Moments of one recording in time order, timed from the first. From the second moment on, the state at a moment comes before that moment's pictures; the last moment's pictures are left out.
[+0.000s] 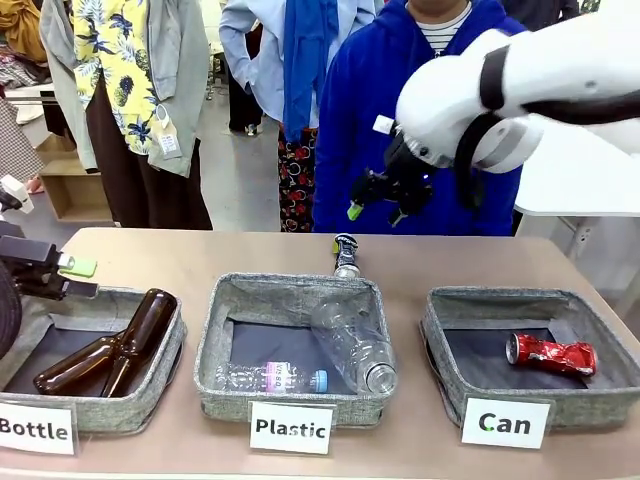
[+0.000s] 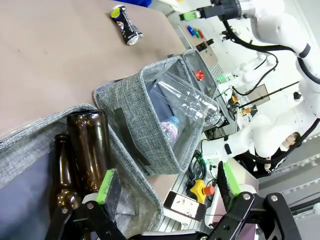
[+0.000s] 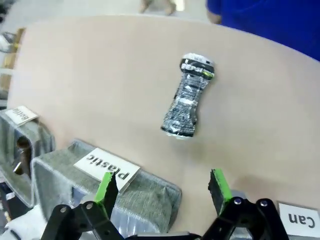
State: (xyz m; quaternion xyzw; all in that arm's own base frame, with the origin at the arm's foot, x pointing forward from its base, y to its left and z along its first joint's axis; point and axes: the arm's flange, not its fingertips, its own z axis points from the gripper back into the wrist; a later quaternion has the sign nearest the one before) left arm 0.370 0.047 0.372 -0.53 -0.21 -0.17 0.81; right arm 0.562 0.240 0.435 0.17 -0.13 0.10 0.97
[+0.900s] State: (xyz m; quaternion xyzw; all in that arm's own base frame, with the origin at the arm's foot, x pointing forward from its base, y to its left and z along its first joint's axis) left arm 0.370 0.047 0.372 -0.53 -0.21 -0.17 0.81; right arm 0.626 0.298 0.366 0.06 -0.08 0.06 0.99
